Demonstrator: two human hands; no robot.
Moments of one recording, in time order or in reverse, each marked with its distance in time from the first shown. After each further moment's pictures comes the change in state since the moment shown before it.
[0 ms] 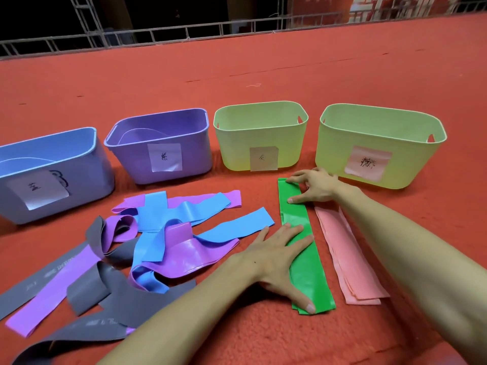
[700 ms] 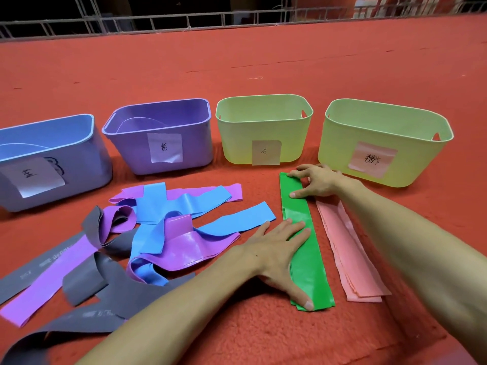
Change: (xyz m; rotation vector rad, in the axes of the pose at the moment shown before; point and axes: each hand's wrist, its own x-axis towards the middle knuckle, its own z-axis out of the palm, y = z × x) left_hand 0.001 -0.002 0.000 0.045 0.003 0.011; right_hand -0.001 -0.005 -0.007 -0.013 -0.101 0.066
